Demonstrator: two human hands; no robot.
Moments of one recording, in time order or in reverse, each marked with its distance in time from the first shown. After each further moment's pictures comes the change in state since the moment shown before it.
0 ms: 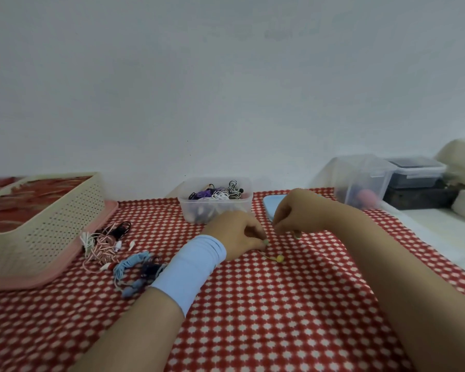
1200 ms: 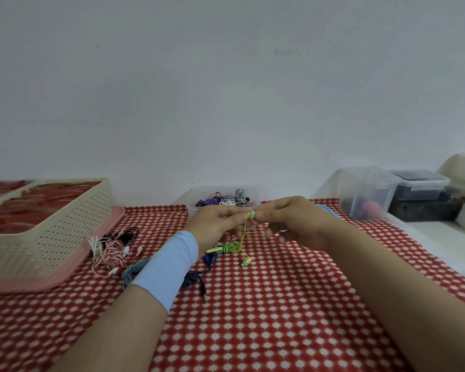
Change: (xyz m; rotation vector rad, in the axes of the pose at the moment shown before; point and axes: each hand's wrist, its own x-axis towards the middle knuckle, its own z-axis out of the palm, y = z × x) left_hand -0.009 -0.034 -0.024 -0.831 0.171 -0.125; right_hand -0.003 -0.028 0.021 0.997 -0.037 -0.020
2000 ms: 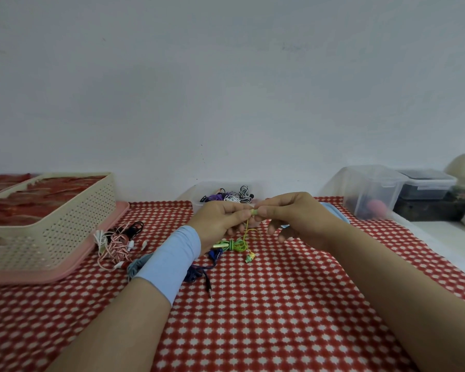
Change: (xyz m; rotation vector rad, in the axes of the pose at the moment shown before) left_hand 0.002 -0.004 -0.005 0.004 -0.064 0.019; right_hand -0.006 0.001 0.010 -0.022 0.028 -0.135
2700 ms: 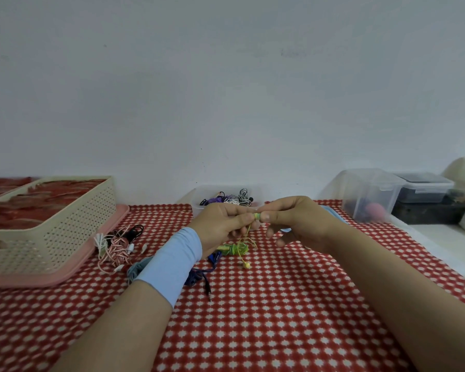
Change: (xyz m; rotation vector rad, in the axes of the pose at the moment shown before) left_hand -0.007 0.012 0.007 -0.151 -0.049 -0.016; right_hand -0.002 -0.003 -0.005 -0.011 -0.062 0.025
